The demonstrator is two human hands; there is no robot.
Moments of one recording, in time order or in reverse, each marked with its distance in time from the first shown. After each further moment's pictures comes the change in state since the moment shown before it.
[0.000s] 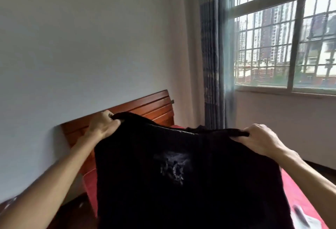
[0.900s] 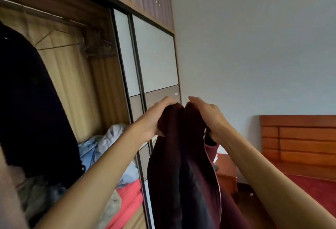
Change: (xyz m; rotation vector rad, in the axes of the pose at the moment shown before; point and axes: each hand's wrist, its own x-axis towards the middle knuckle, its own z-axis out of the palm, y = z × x) left_hand -0.326 -0.232 -0.381 -0.584 0.424 -0.543; right_hand -0.350 -0.640 0.076 1.301 -1.167 -0.581
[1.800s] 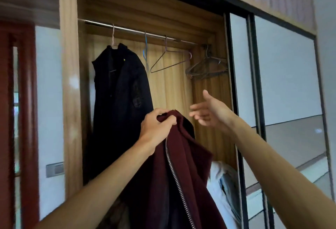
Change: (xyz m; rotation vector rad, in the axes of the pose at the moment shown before) left_hand 0.111 -0.036 -0.333 0.334 1.043 0.151; right_hand 0.292 -0.016 0.379 0.110 -0.829 -0.121
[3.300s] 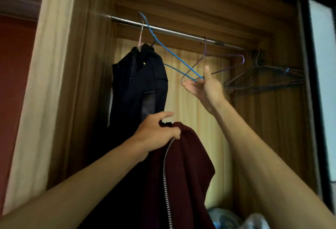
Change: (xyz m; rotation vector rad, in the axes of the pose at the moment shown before) left_hand 0.159 -0.046 -0.061 0.162 -0.002 0.045; right_hand 0.255 -0.035 0.118 0.464 -0.079 -0.427
